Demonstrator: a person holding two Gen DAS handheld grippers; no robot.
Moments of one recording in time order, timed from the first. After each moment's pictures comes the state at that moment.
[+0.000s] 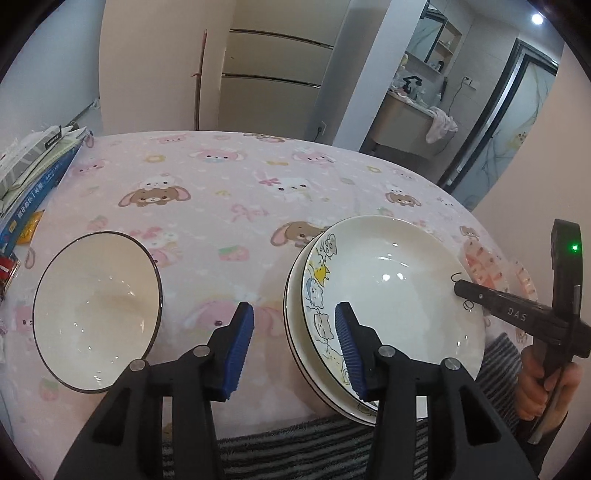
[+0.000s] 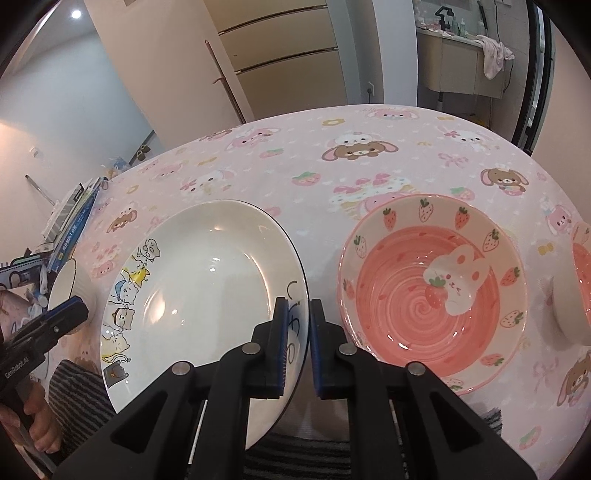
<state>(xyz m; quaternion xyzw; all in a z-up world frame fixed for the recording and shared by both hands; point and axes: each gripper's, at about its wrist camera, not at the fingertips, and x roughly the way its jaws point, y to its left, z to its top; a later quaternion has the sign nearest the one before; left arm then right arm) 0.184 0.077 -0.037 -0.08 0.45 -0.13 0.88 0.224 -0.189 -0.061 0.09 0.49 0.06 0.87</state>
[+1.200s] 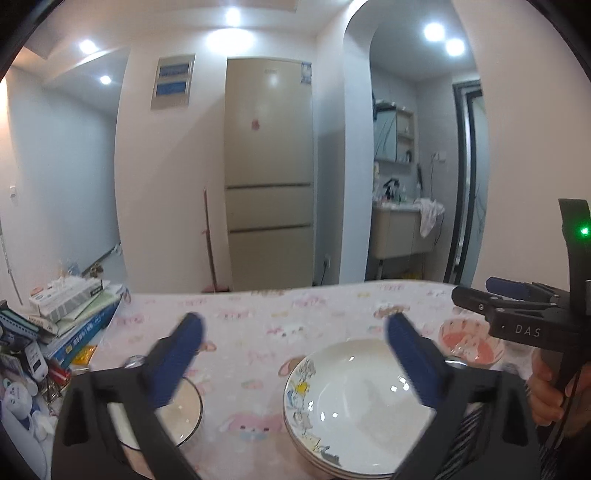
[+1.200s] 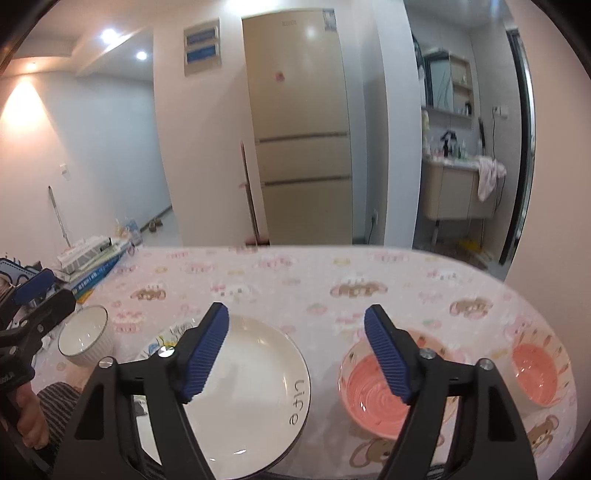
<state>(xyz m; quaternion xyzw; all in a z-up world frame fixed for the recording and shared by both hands) 0.107 0.056 0.037 0.00 0.15 -0.10 0.98 0.159 -0.171 0.023 0.02 0.22 0.06 0.97</state>
